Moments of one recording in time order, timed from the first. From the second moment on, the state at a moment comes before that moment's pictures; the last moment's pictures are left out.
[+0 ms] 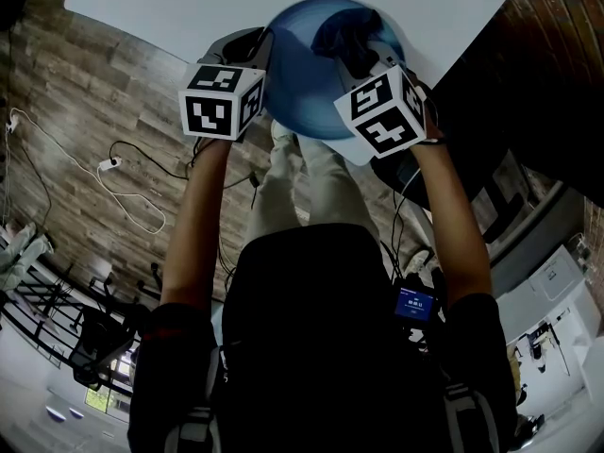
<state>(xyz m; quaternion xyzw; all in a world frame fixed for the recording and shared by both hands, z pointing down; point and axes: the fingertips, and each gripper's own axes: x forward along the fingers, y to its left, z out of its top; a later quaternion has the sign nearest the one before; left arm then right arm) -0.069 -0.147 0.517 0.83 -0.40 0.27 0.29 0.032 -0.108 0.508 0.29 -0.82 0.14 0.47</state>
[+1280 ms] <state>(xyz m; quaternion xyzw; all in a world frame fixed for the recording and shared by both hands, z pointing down) -0.068 -0.147 0.517 0.82 -0.41 0.27 0.29 0.050 -0.043 0.513 0.25 -0.79 0.19 0.52</state>
